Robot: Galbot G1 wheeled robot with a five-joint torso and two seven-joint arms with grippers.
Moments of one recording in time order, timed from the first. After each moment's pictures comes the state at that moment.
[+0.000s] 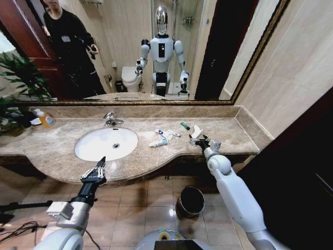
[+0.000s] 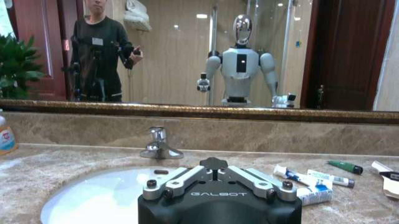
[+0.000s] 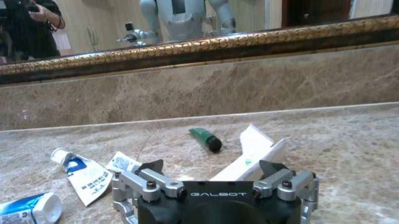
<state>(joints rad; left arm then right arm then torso) 1.83 -1.36 -0.81 -2.47 -0.37 0.17 0.05 -0.89 1.22 0.32 1.66 0.52 -0.36 0.15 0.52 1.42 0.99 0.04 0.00</state>
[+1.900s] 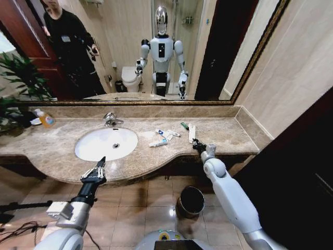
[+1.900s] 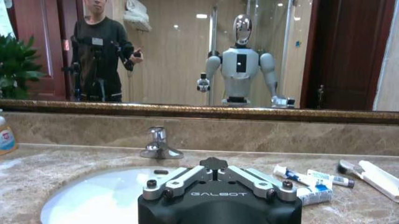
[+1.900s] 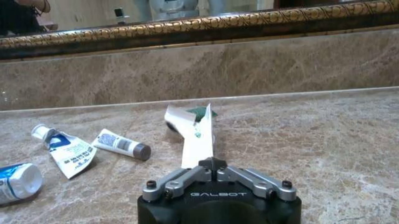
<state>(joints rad) 1.83 -1.36 -0.81 -2.47 -0.37 0.17 0.05 -0.92 1.21 0.31 1.62 0.49 -0.31 0.17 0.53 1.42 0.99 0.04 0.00</state>
